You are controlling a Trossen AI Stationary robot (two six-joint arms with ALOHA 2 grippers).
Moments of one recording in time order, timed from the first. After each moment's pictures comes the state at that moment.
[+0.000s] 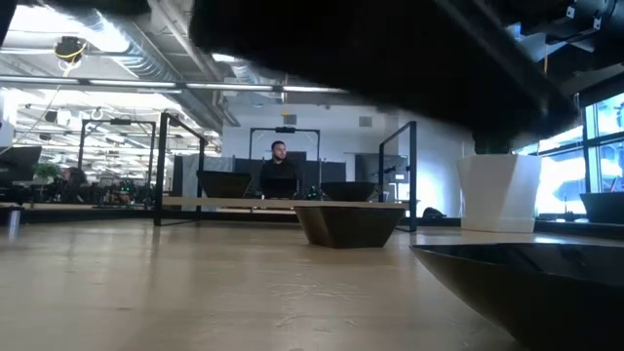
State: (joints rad) left arm -0.48 2.17 1.57 -0.17 0.08 0.38; right arm 0.16 0.73 0.29 0.61 -0.20 -0.14
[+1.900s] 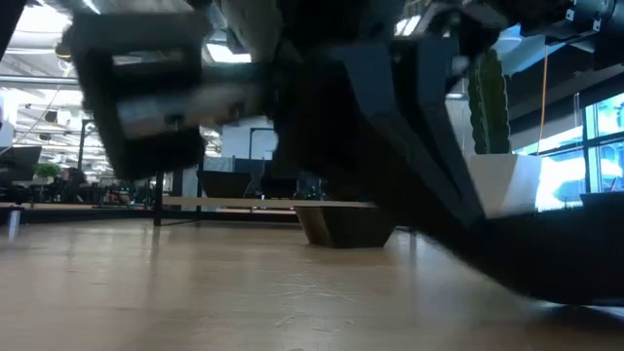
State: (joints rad) left arm -0.45 2.21 1.57 -0.24 0.00 0.65; right arm 0.16 0.73 0.29 0.60 -0.20 -0.17
